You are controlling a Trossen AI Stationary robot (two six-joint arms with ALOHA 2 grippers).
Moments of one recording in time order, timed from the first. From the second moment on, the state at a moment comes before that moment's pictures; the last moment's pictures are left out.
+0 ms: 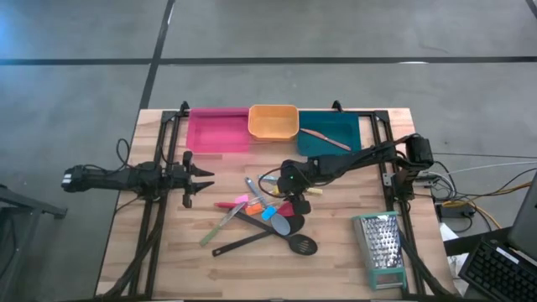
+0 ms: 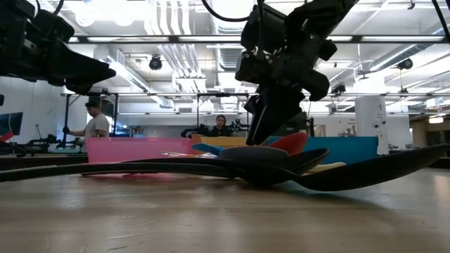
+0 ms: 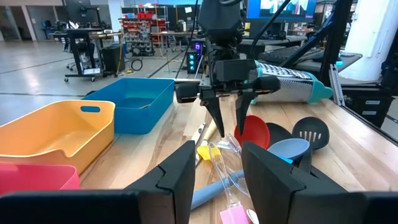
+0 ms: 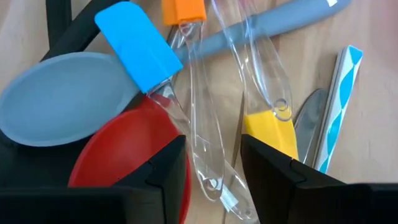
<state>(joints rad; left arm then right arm) -0.06 0.12 0.03 -0.02 -0.15 -0.01 -0.02 1.80 1.09 -0.30 -0.18 -0.13</state>
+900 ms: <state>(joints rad) -0.06 0.12 0.03 -0.02 -0.15 -0.01 0.00 1.83 1.09 -0.26 -0.18 -0.08</state>
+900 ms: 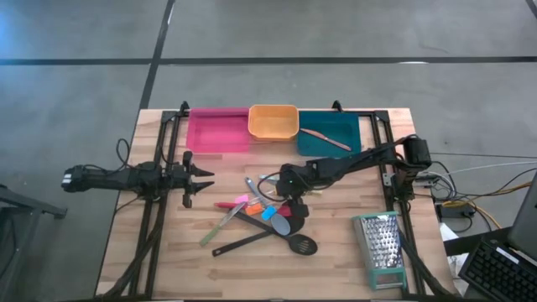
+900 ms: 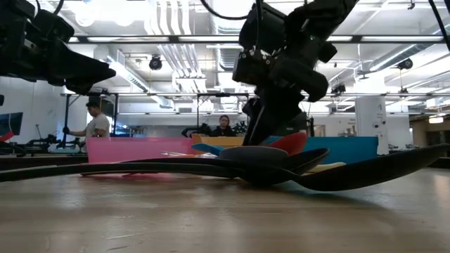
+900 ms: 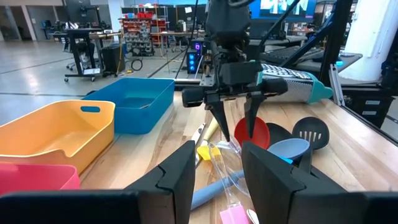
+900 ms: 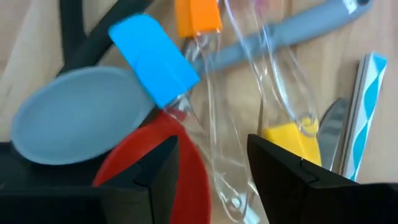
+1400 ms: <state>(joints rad) -0.06 0.12 0.03 -0.02 -0.15 -0.01 0.00 1.89 1.09 -0.25 -0.18 -0.08</state>
